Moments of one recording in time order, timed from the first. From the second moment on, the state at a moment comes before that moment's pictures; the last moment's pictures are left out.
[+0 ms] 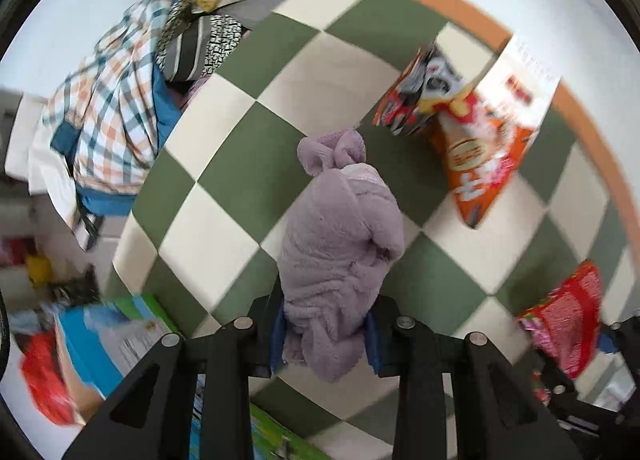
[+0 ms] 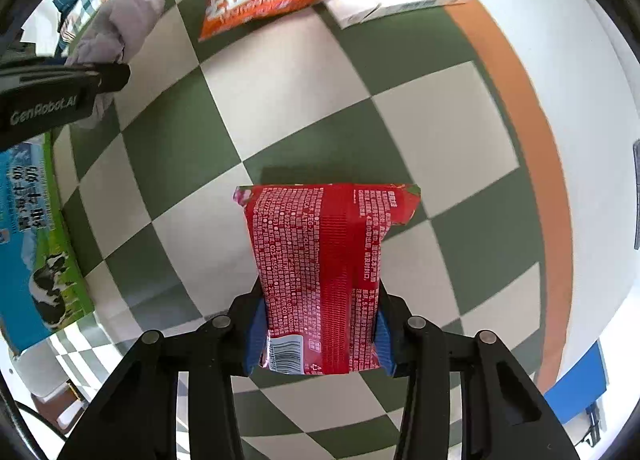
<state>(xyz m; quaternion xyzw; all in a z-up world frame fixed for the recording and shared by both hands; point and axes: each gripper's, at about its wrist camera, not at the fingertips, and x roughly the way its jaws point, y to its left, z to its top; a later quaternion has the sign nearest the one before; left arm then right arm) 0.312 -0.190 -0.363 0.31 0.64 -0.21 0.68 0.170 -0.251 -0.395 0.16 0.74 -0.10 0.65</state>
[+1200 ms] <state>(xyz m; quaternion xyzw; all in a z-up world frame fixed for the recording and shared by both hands) 0.202 0.156 -0.194 -0.05 0.60 -0.04 0.80 0.205 -0.001 -0.219 0.09 0.66 0.19 0.72</state>
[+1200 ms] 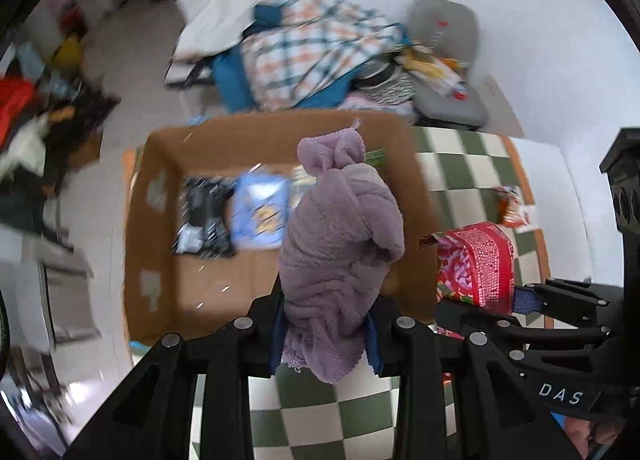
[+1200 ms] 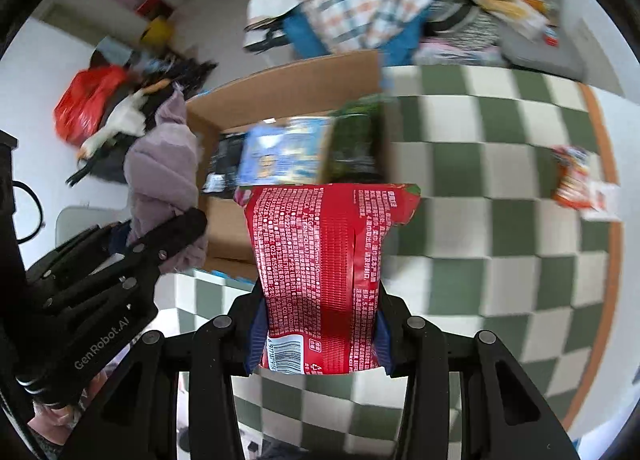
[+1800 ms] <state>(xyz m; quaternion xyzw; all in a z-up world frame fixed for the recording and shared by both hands) 0.226 0.271 -0.288 -0.16 0.71 -0.01 0.69 0.249 0.142 -0.307 0.09 0.71 0.21 0.67</state>
